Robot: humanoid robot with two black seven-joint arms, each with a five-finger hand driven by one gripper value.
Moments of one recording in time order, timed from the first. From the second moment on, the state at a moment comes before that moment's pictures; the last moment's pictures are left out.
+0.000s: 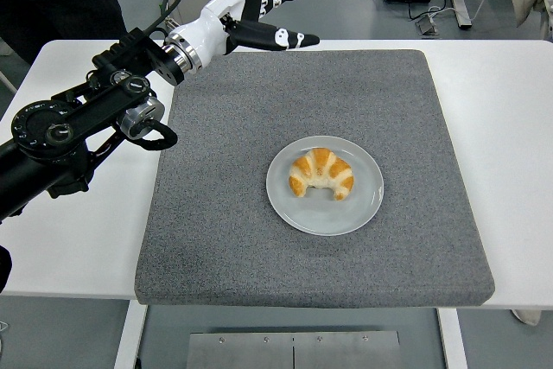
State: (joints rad) left arm -1.04 0.27 -0.56 -1.08 0.64 0.01 -0.21; right arm -0.09 0.00 -0.01 0.13 -0.11 0.02 0.41
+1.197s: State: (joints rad) left arm -0.98 0.18 -0.74 -0.71 0.20 0.07 -0.32; right arm -0.09 0.00 -0.01 0.13 -0.11 0.03 0.41
